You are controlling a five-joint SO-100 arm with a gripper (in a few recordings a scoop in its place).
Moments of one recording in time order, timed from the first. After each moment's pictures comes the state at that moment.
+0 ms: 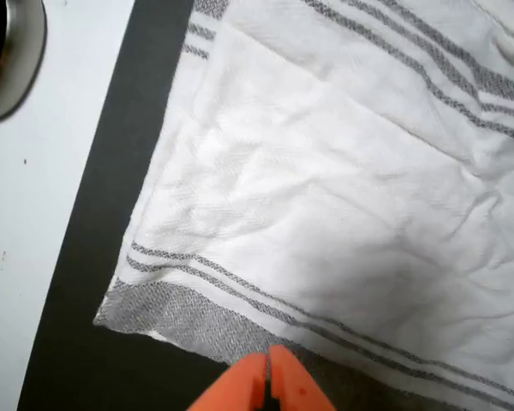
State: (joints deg) arm -38.2 96.9 95.2 82.5 -74.2
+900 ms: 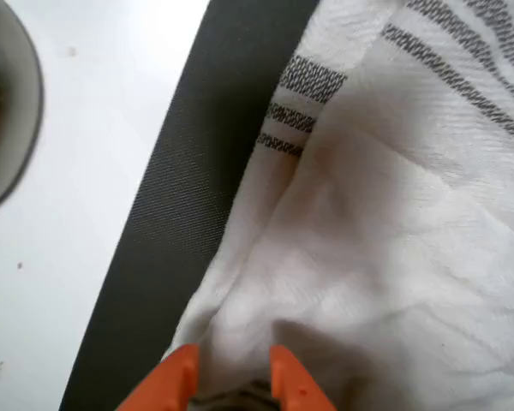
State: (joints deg) arm -42.7 56.4 57.0 89.4 -71.2
